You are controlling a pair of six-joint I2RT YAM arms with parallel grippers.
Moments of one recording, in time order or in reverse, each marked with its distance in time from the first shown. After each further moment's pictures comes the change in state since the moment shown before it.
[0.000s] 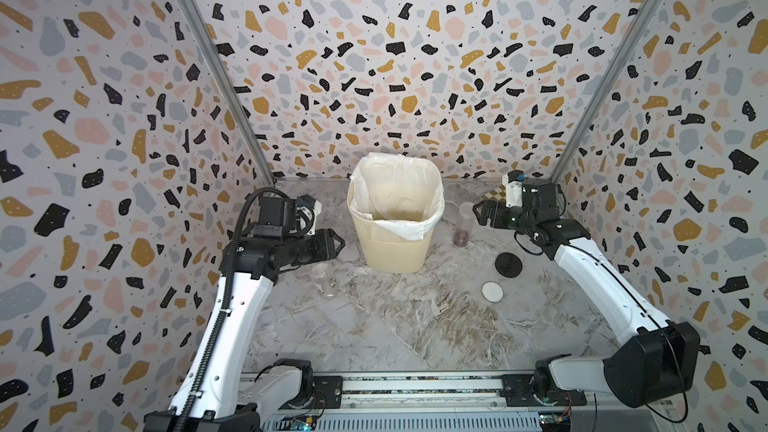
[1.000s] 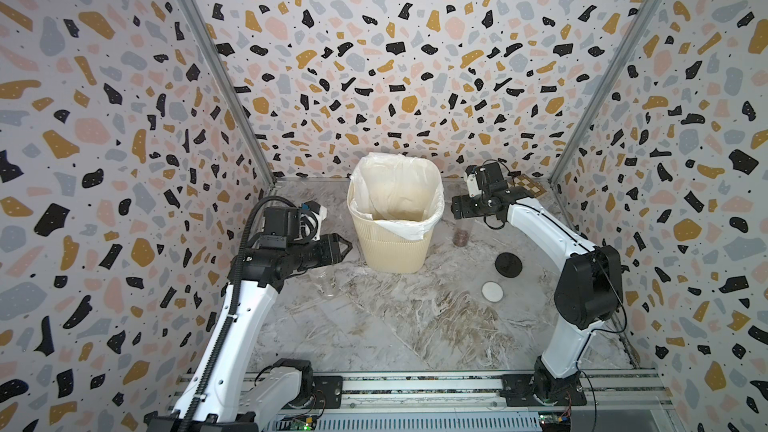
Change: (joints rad) left arm 0.000 -0.040 -0.137 0.146 0.076 -0.029; right arm 0.106 0.469 0.368 -0.143 0.139 -0.145
